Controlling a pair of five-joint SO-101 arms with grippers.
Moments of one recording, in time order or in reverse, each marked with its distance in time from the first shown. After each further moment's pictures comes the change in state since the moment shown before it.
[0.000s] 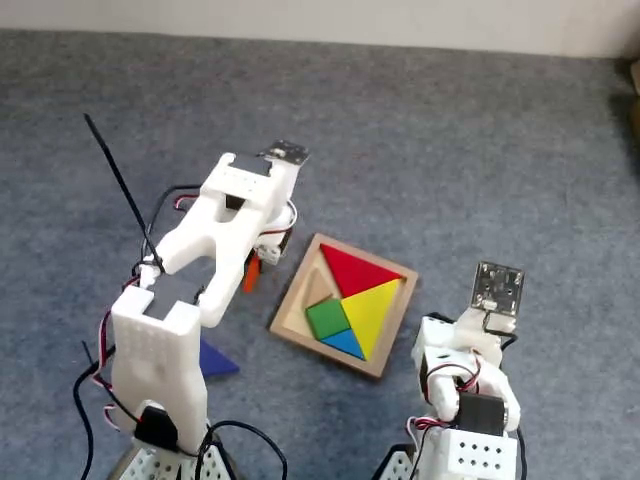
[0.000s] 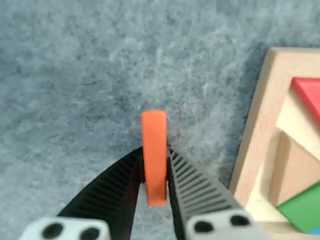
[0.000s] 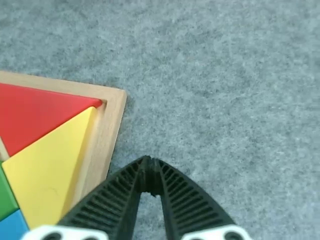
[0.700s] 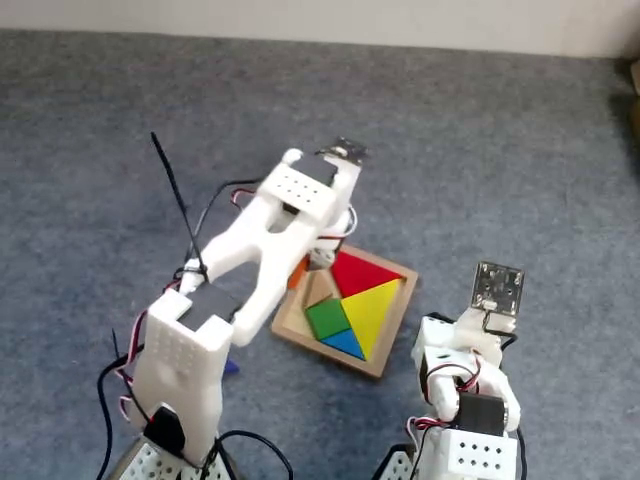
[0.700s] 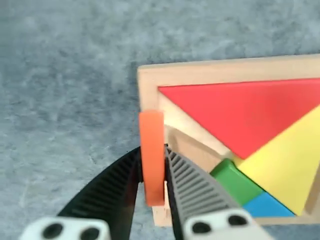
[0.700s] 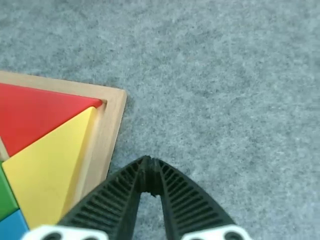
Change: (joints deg) left arm 15.4 0.7 -11.4 7.7 7.4; right arm 0.0 0.0 0.0 0.0 0.0
